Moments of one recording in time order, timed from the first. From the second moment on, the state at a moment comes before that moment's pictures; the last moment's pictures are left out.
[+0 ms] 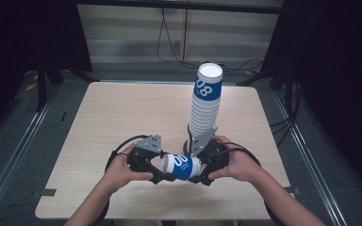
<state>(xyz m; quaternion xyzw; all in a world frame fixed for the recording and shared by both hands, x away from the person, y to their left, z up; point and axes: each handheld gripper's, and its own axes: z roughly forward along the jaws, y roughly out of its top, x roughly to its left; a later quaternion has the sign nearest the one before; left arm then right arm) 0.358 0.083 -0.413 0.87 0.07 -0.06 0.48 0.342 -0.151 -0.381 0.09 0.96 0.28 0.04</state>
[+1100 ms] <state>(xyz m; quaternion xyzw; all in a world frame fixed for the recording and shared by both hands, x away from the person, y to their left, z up) 0.361 0.091 -0.410 0.87 0.09 -0.06 0.48 0.333 -0.174 -0.405 0.14 0.91 0.39 0.03</state>
